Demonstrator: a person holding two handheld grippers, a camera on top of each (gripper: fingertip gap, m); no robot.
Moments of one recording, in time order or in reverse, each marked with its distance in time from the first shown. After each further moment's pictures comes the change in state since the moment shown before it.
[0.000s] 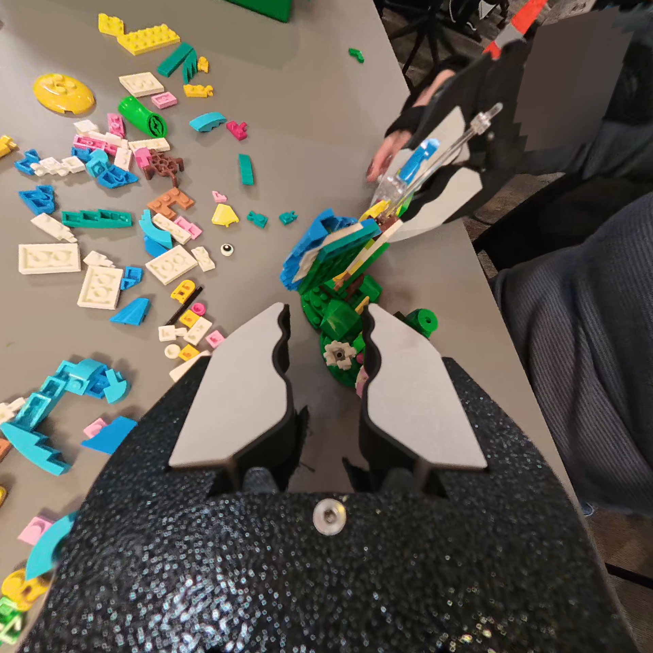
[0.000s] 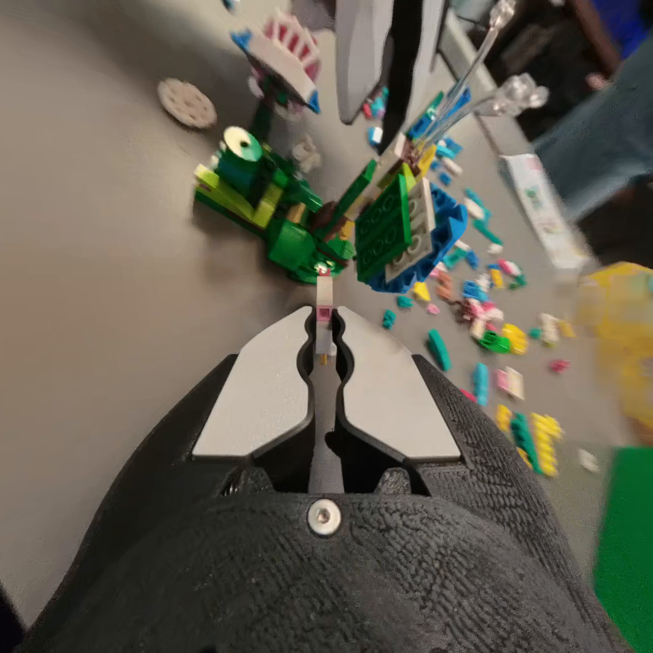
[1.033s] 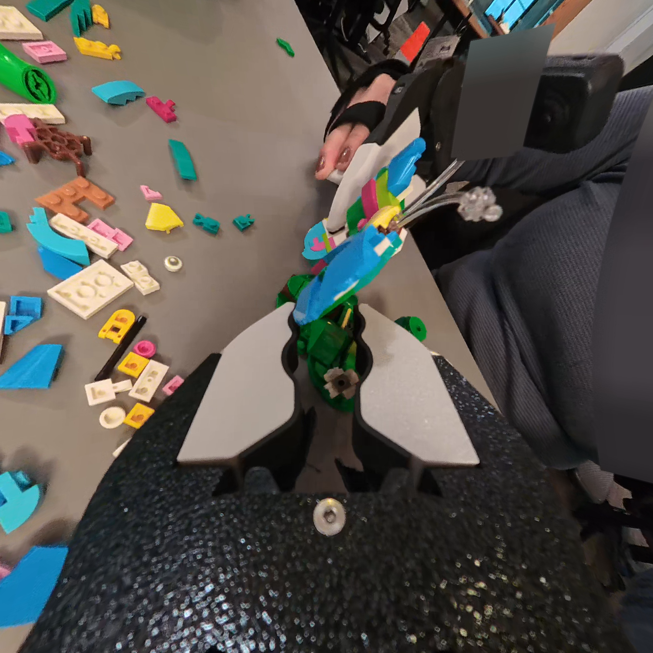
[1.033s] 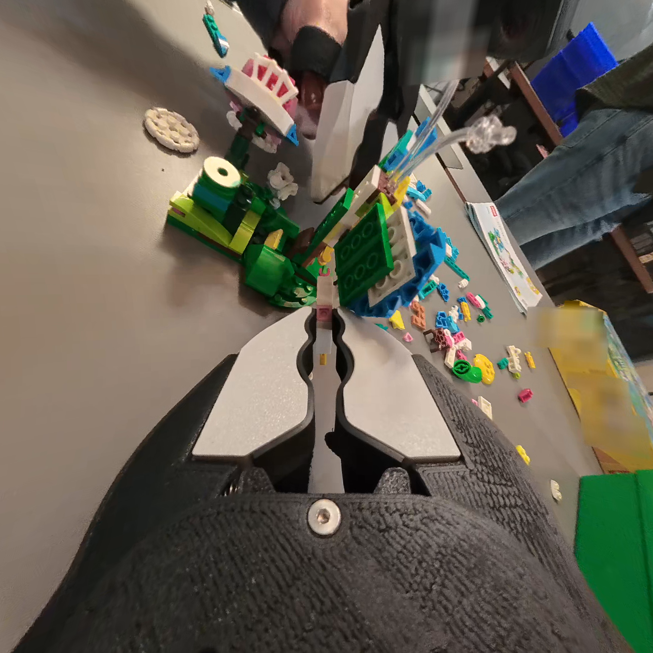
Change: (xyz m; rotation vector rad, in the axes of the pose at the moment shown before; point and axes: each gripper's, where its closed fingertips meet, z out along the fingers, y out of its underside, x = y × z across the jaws) left arm 0.008 0.003 0.027 0.009 0.288 -0.078; right arm 0.014 -0.011 0.009 0.095 0.091 -0.088
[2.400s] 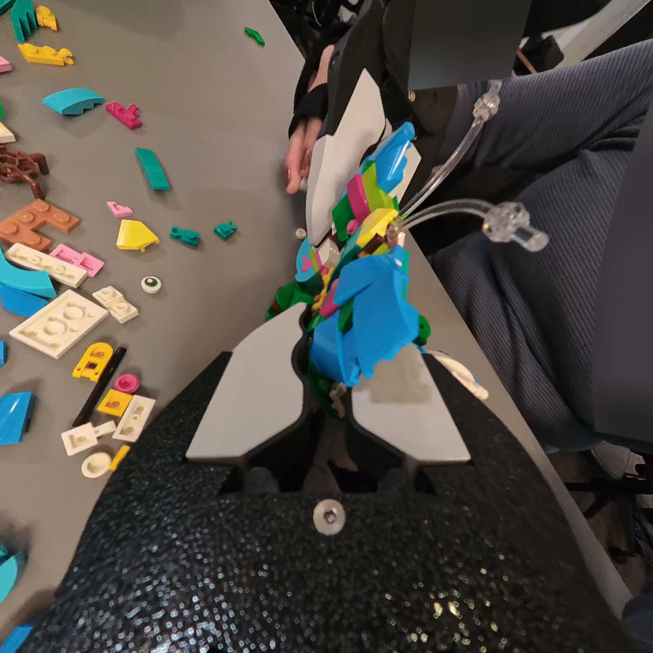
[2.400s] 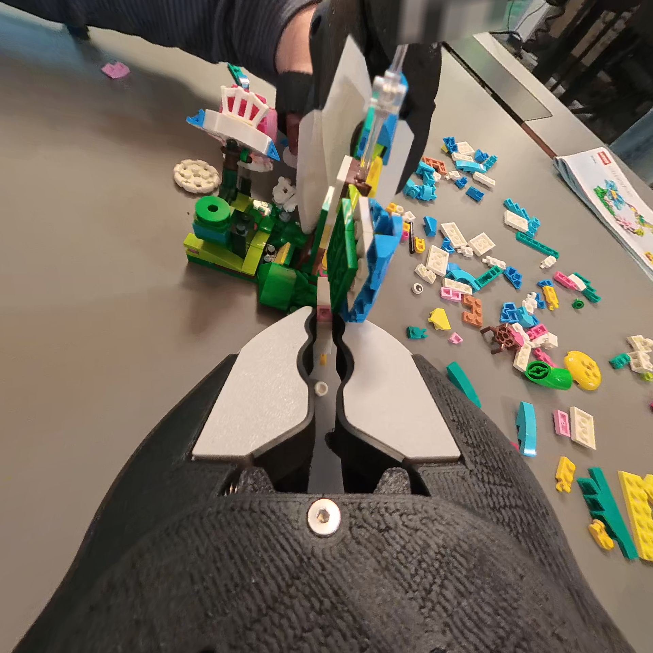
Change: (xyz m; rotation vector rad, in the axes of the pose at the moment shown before) left arm 0.003 0.002 0.012 -0.027 0.047 0.077; right arm -0.004 -0.003 0.007 0.002 -0.234 0.256
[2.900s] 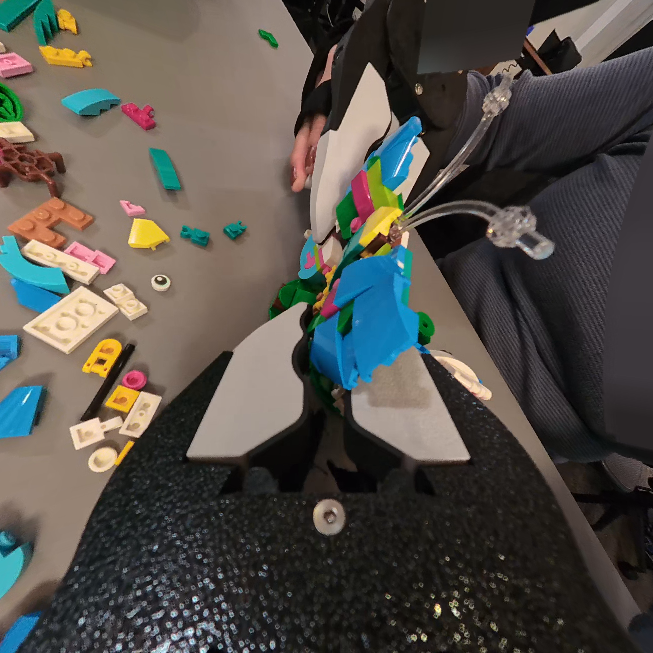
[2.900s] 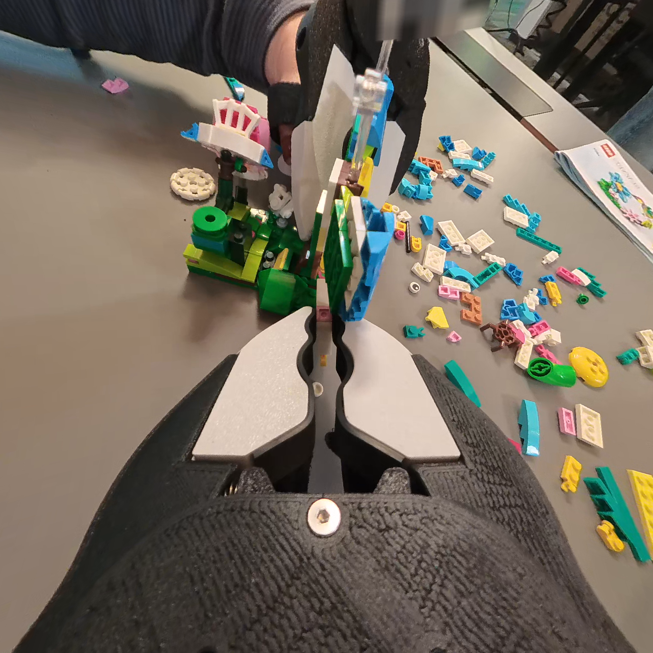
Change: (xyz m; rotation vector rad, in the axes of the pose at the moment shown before) left arm -0.004 -0.001 0.001 0.005 -0.033 -0.007; right arm 0.004 0.000 0.000 0.010 -0.008 0.032
